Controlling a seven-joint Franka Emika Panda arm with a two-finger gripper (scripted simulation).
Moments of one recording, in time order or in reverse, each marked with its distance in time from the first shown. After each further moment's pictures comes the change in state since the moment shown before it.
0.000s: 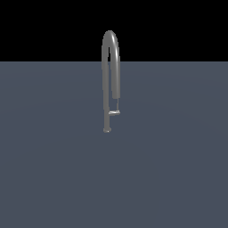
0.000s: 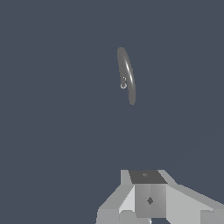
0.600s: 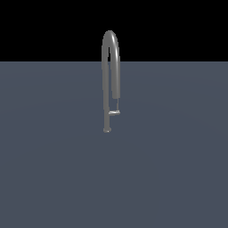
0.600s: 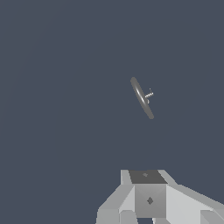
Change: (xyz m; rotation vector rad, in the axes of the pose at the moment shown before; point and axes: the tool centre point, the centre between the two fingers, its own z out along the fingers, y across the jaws) arm 0.010 0.031 -0.084 0.306 0.134 0.112
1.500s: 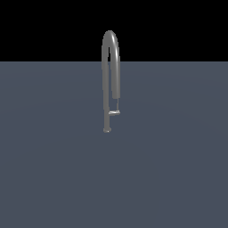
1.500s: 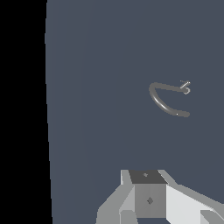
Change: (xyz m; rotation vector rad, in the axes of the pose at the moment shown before) arm 0.077 0.085 -0.045 0.486 -0.089 0.287
